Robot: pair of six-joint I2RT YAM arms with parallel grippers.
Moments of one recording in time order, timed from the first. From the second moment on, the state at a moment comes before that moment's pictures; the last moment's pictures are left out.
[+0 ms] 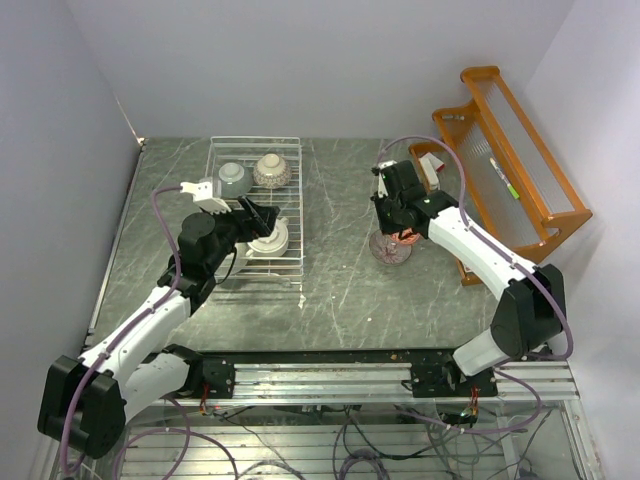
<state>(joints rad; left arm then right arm) -0.40 0.98 0.56 0.33 0.01 -0.59 0.49 1.52 1.26 -0.63 0.13 0.11</state>
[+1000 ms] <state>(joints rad) -0.40 1.00 0.56 0.29 0.00 -0.55 0.56 1.63 1.20 -0.63 0.19 0.08</state>
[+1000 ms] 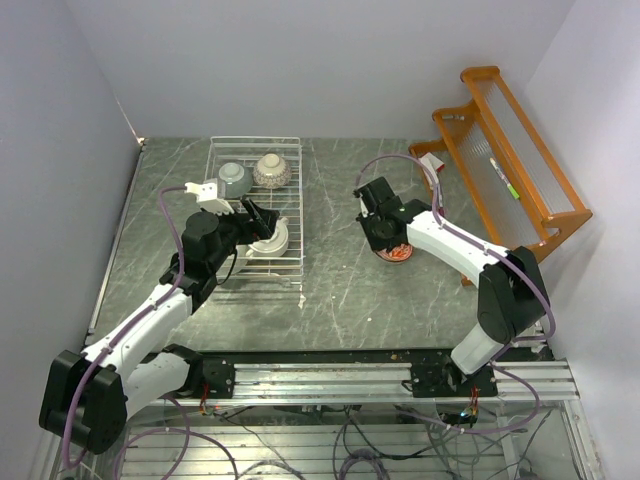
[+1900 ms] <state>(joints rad) -0.40 1.00 0.56 0.28 -0.01 -0.54 0.59 1.56 1.15 -0.56 0.17 0.11</state>
